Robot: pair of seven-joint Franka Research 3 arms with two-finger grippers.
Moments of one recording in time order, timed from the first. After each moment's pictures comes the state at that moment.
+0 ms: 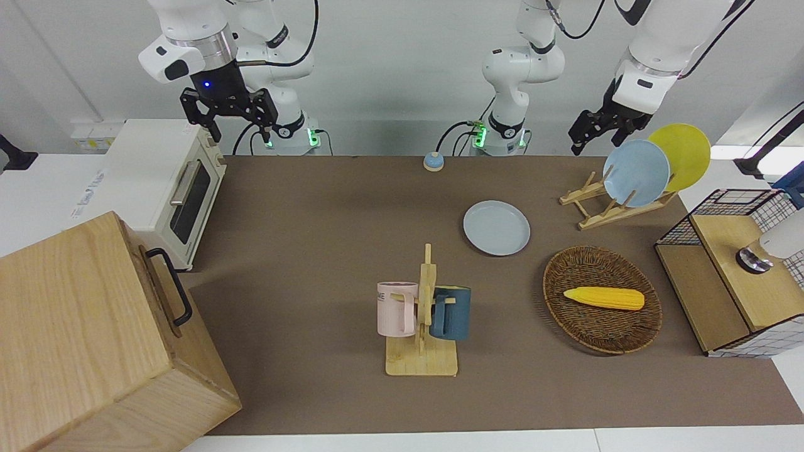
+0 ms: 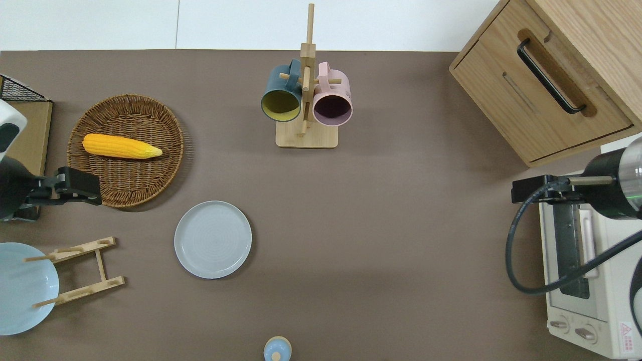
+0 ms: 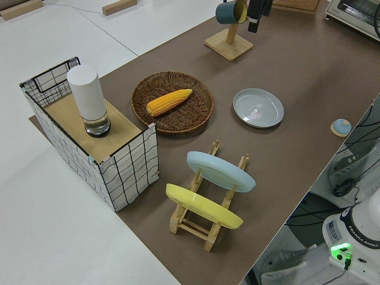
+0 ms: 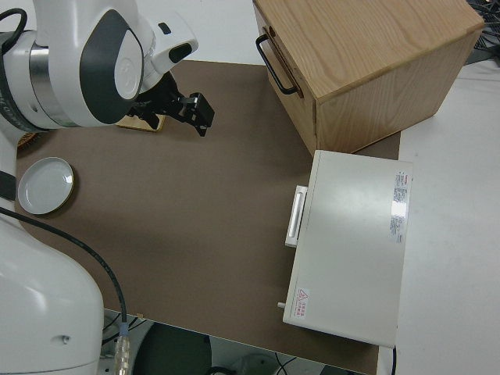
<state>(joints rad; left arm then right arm) 0.04 -0.01 -0.10 -1.51 0.00 1.42 -0.27 0.17 -0.06 -0.05 -1.54 0.01 1.49 0.18</state>
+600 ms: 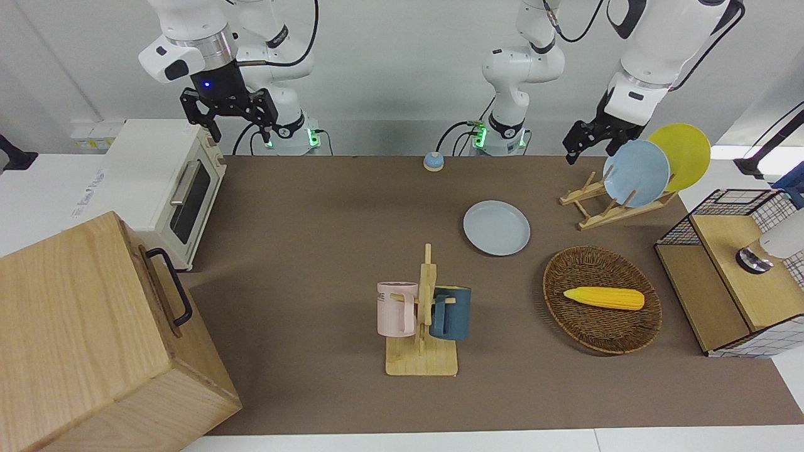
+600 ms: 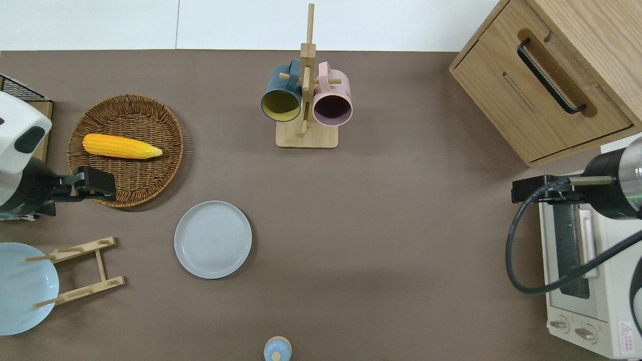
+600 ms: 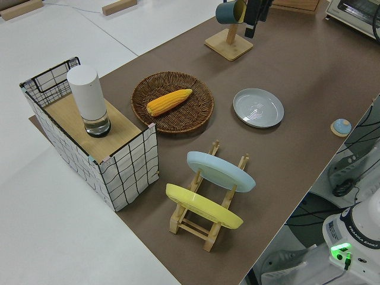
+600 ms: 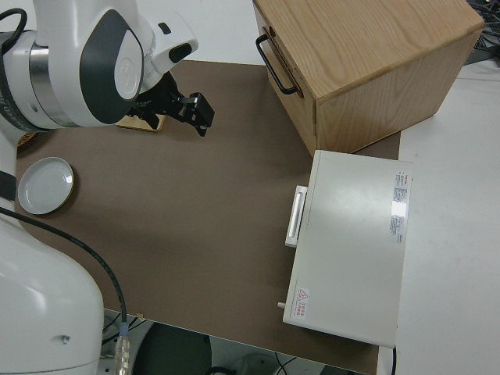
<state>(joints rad) 0.04 -0.02 -0.11 -1.60 -0.01 1.51 -0.27 0.17 -0.06 -0.05 -1.54 0.01 1.49 0.18</state>
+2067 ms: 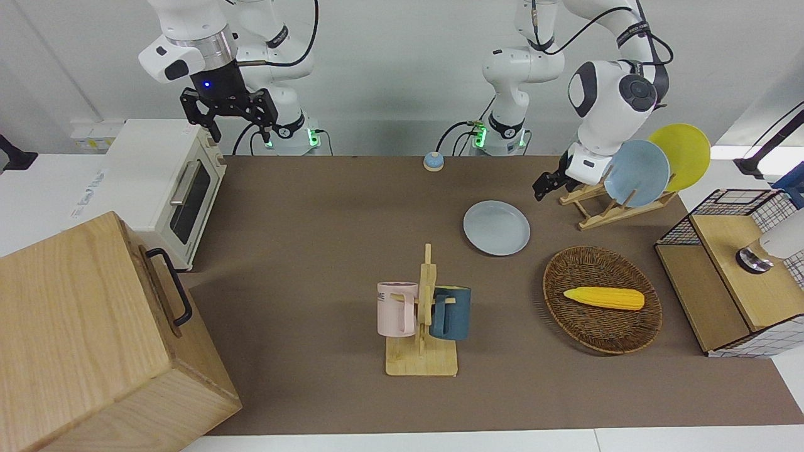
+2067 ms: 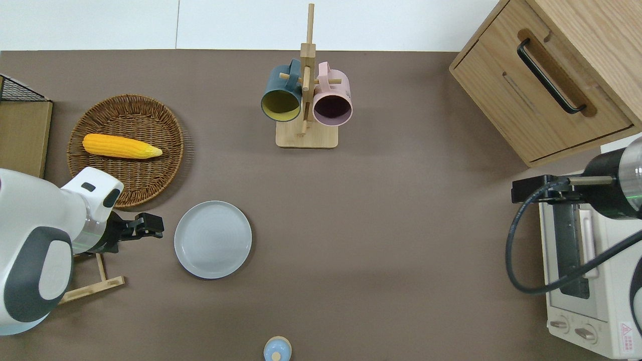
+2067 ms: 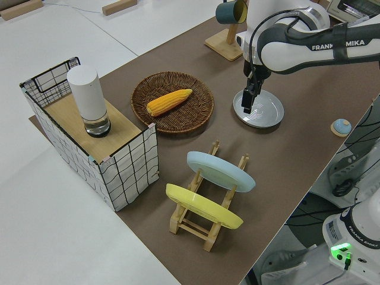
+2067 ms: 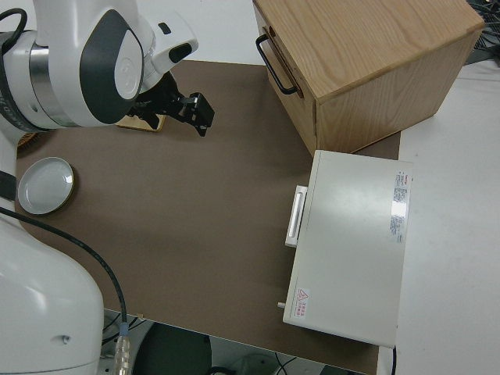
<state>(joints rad) 0.06 -0.12 -0.10 -2.25 -0.09 1.99 -0.24 0.17 -0.06 -0.05 -1.54 0.01 1.49 0.18</state>
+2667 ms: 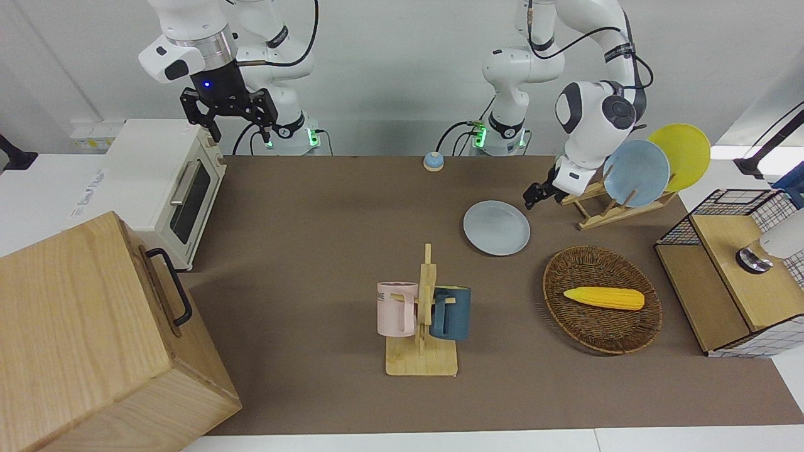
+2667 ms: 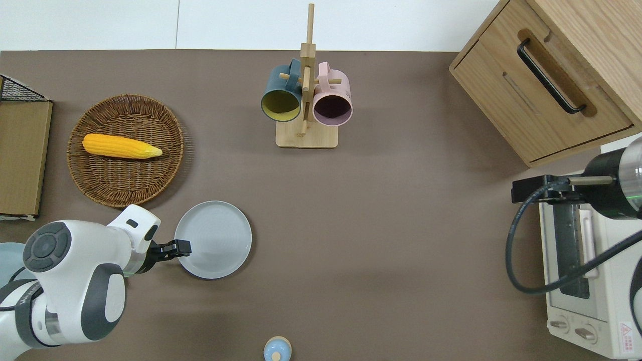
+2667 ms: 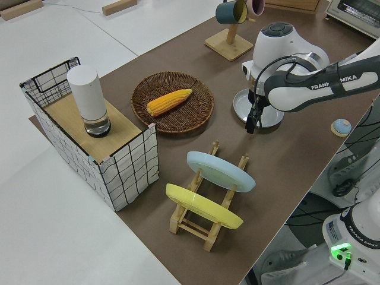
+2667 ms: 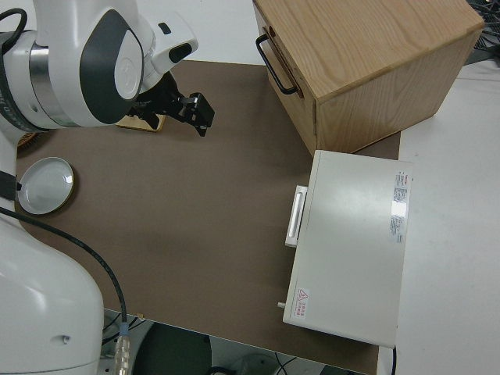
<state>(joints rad) 0.06 -0.12 -0.14 -2.49 -0.15 2.28 -0.20 0.17 -0.06 -0.05 -1.54 0.01 1.49 0.18</state>
